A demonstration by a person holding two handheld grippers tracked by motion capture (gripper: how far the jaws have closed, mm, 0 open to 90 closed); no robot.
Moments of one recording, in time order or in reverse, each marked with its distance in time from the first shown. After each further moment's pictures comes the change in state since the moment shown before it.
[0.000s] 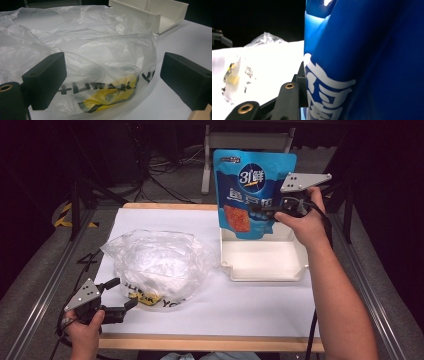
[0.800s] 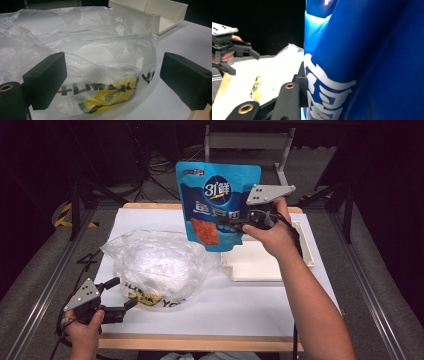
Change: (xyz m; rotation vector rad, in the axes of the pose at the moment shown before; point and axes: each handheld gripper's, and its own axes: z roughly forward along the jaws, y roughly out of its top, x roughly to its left) left arm 0.000 0.000 0.000 -0.001 -0.006 0.000; right arm 0.054 0.017 0.048 -0.058 0.107 0.014
